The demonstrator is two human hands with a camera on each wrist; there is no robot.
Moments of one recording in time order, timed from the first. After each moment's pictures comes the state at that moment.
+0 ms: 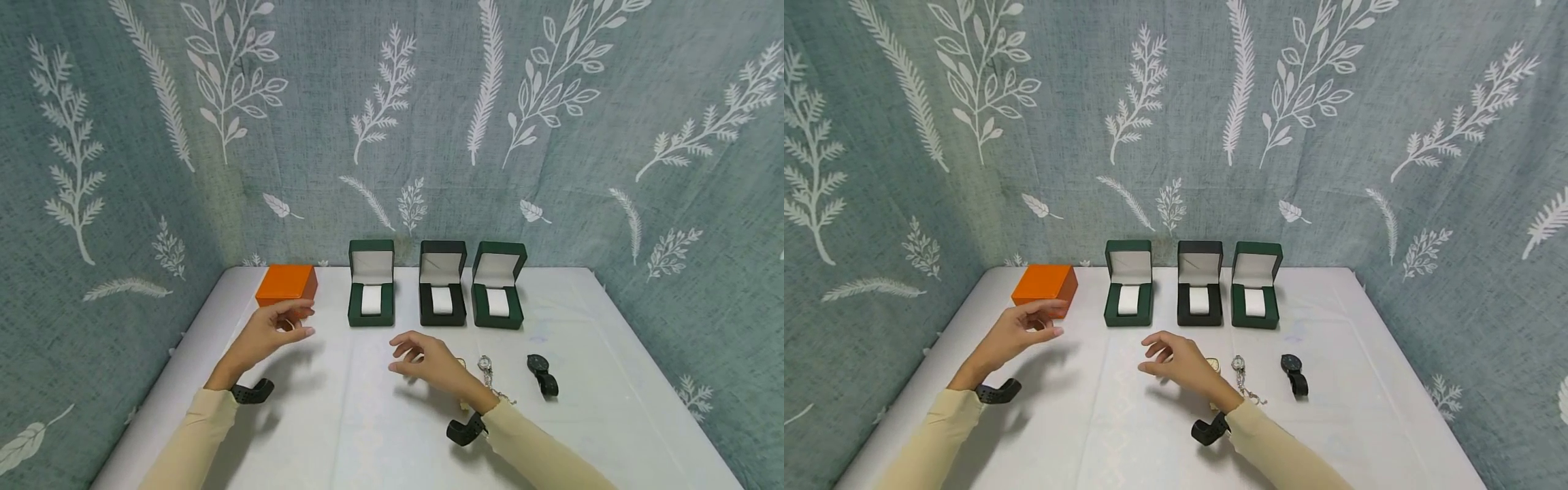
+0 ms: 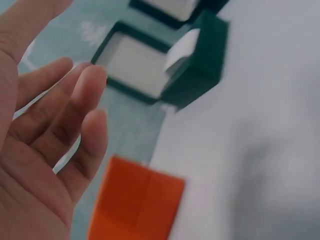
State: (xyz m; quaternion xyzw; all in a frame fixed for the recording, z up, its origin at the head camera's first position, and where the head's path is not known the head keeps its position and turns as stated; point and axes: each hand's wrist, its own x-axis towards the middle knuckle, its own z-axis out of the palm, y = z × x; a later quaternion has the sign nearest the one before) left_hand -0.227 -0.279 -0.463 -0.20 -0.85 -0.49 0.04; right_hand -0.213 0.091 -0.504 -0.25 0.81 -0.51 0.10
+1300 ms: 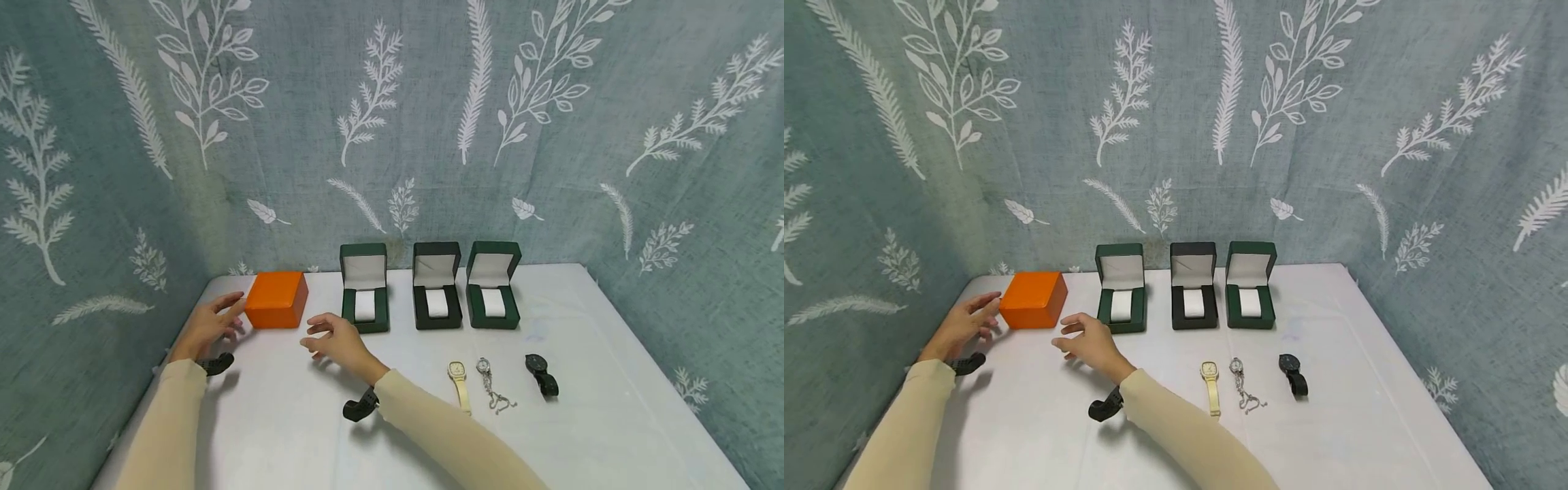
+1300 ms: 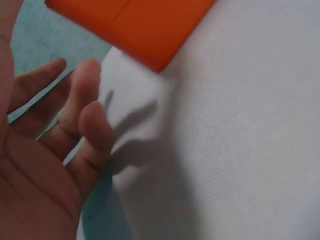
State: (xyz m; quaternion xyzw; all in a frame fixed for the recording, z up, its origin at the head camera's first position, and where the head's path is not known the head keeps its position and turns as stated) left_hand -0.305 -0.393 -0.500 0.03 -0.83 -0.56 -0.05; right_hand -0.264 -0.072 -0.509 -0.18 0.72 -0.66 0.13
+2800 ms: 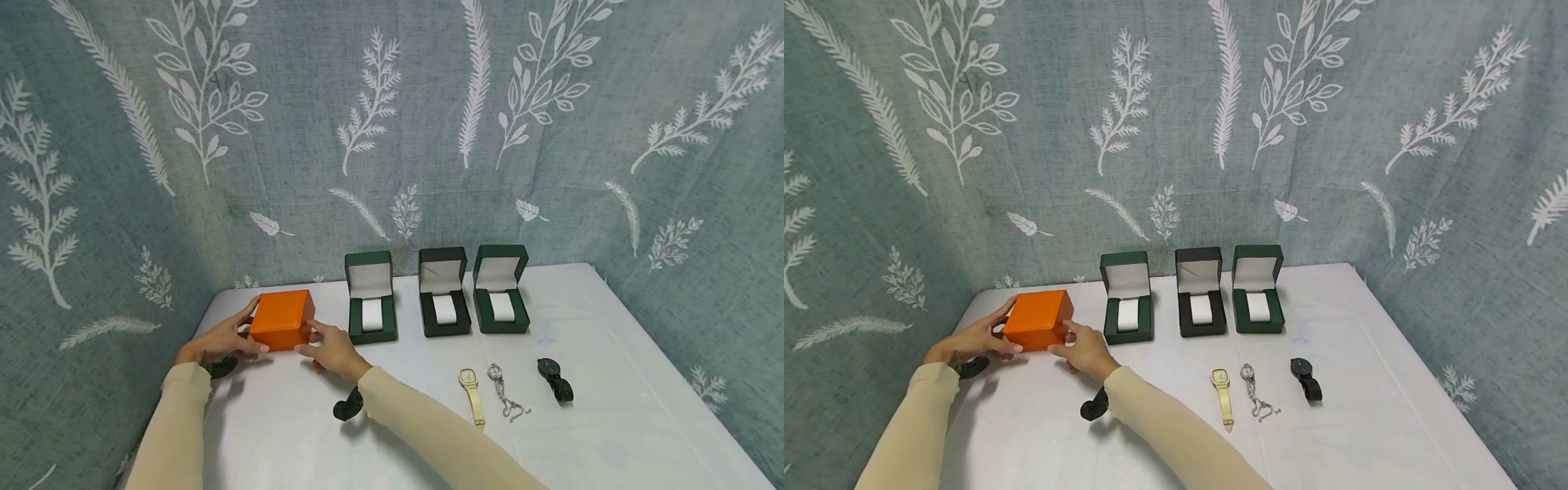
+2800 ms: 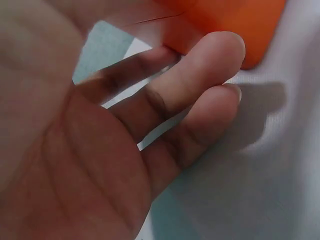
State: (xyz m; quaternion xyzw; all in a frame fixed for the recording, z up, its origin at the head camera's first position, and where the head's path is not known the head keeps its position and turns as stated) left_hand -0.325 -0.395 -0.493 -0.09 -0.83 -0.51 -0.23; right_hand -0.285 -0.111 -0.516 -0.13 0.79 -0.58 0.13
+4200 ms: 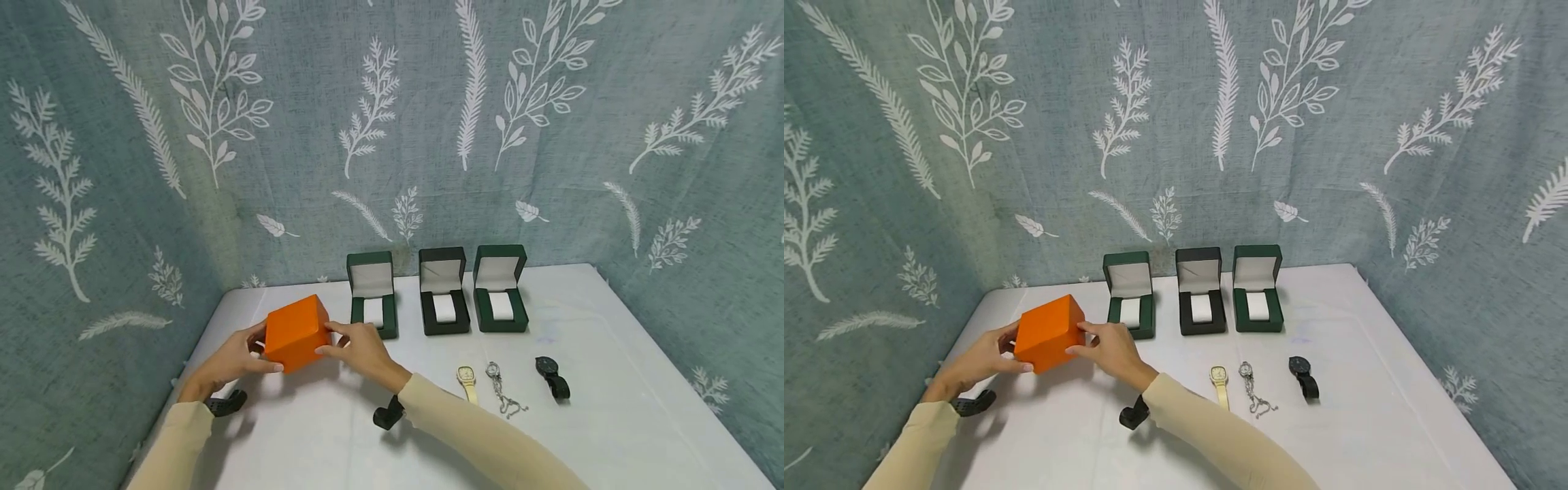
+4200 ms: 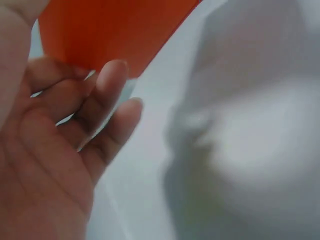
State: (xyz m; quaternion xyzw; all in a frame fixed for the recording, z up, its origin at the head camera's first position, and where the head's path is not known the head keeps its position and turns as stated) left_hand -0.253 -0.350 -0.484 -0.17 -0.86 -0.48 -0.10; right_hand -0.256 -0.046 -0.486 -0.27 0.85 -0.44 -0.06
